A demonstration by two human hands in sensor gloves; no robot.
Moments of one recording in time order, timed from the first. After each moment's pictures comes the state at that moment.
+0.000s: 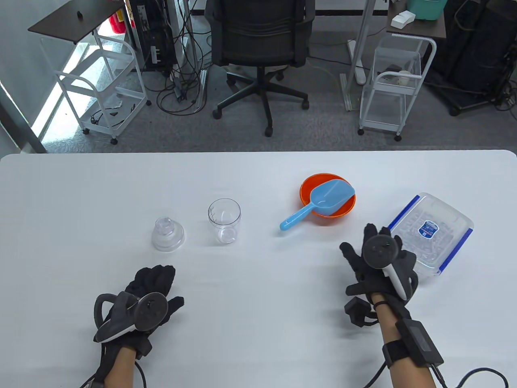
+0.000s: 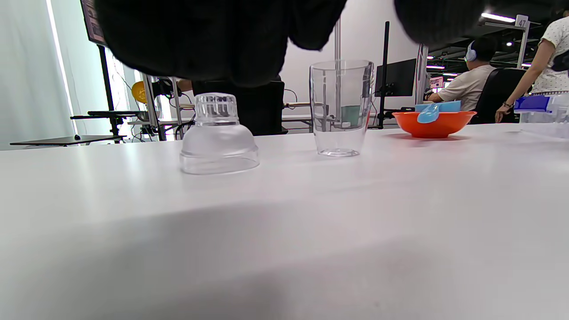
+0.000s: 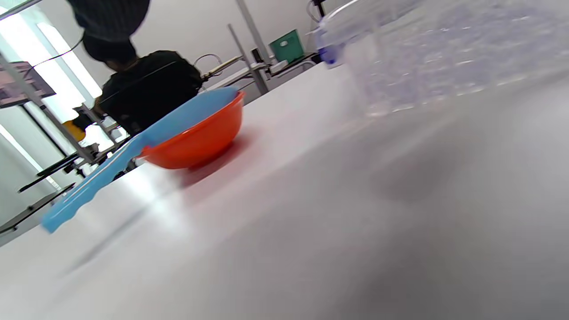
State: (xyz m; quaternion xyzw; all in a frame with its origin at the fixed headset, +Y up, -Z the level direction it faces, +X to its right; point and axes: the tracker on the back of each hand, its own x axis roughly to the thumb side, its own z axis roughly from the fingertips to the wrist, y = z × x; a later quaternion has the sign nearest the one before) left_hand -0.260 -0.700 -0.257 0.00 -0.16 -0.01 0.99; right_hand 0.255 -0.703 -0.334 -0.19 0.02 0.95 0.26
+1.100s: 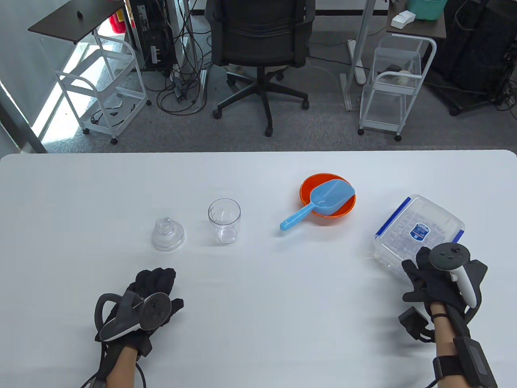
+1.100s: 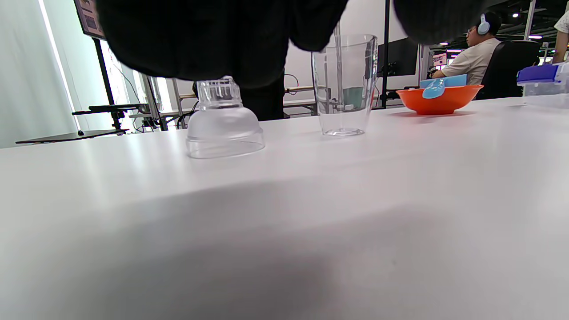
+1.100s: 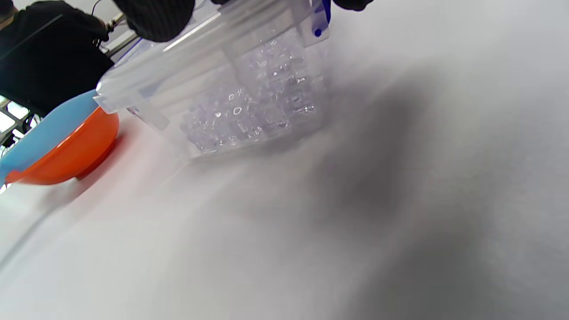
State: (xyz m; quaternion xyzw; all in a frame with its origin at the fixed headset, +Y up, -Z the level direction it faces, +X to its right) left_hand -0.256 -0.703 -0.258 -0.02 -0.16 -0.03 0.99; right_hand 0.343 -0.701 -0.307 -0.22 0.17 0.92 0.28
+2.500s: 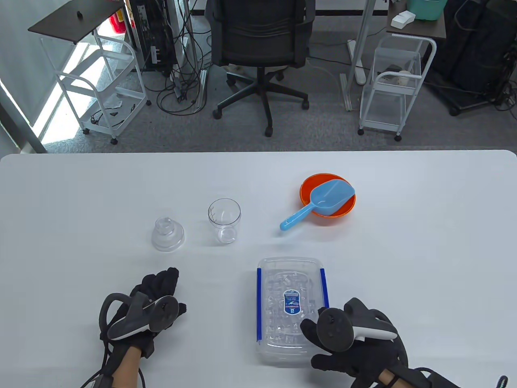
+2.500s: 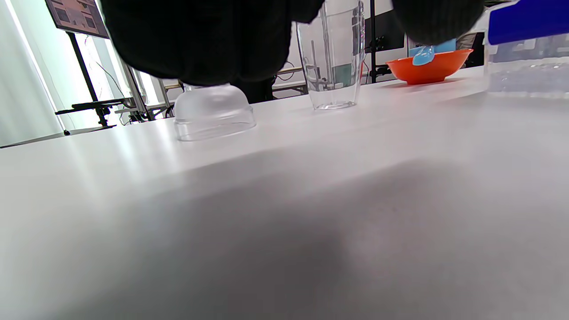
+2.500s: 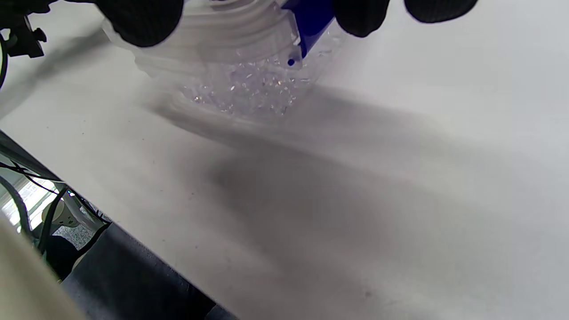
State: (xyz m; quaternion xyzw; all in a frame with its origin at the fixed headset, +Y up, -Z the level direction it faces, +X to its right) left_hand -0.249 -0.720 -0.261 -0.04 -0.18 -0.07 0.98; right_hand 0.140 -0.684 -0.204 0.29 0.33 0.90 0.03
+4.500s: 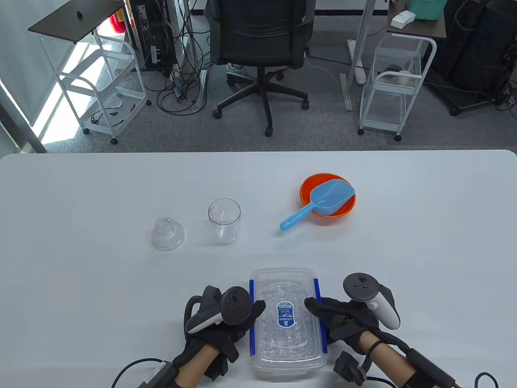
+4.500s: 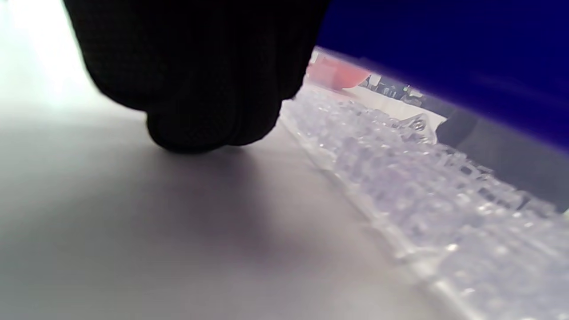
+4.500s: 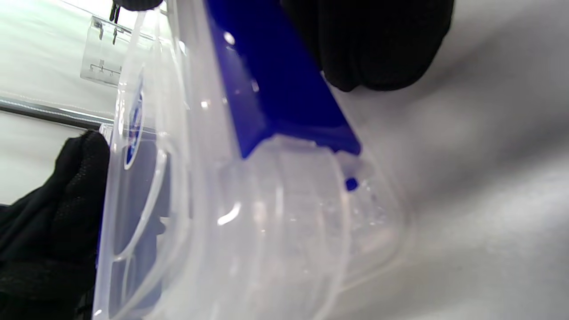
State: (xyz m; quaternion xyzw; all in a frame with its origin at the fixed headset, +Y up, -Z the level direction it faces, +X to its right) left_hand -0.105 -0.732 -0.263 -0.16 -0.20 0.16 0.95; right_hand 0.177 -0.755 -0.265 0.03 0.35 0.81 0.47
